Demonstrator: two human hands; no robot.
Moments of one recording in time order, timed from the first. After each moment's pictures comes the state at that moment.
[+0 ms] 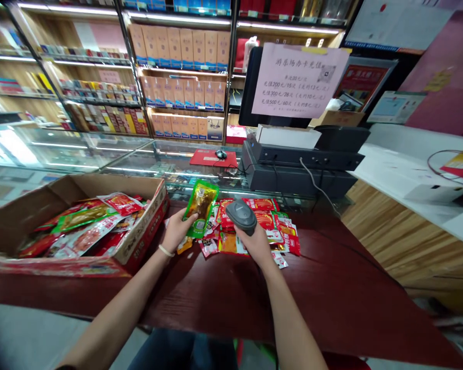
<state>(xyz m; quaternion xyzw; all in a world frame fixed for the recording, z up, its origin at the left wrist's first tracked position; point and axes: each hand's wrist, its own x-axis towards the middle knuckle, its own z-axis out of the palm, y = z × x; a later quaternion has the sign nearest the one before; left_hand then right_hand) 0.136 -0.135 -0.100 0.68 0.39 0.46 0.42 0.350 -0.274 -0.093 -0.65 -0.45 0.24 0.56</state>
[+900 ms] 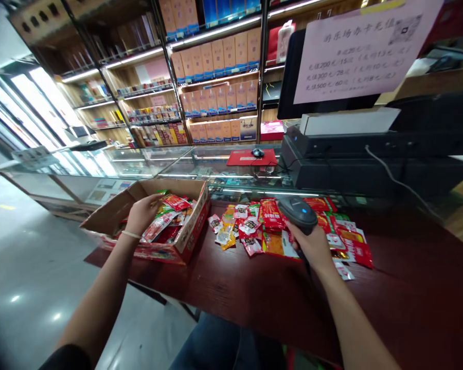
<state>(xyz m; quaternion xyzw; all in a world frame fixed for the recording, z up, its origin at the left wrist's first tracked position) -0.091 -0.078 -0.017 0.78 0.55 0.30 -0.04 0.358 -0.271 -0.102 -0.65 -0.41 0.24 0.59</state>
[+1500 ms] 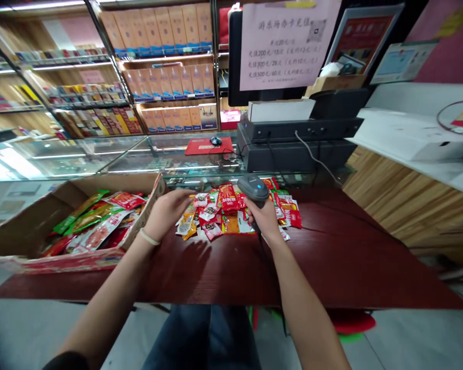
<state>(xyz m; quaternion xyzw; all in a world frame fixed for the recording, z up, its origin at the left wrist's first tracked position) 0.107 -0.149 -0.027 0.89 0.30 0.32 0.13 0.356 -0.279 -0.081 -0.60 -0.37 0.27 0.66</state>
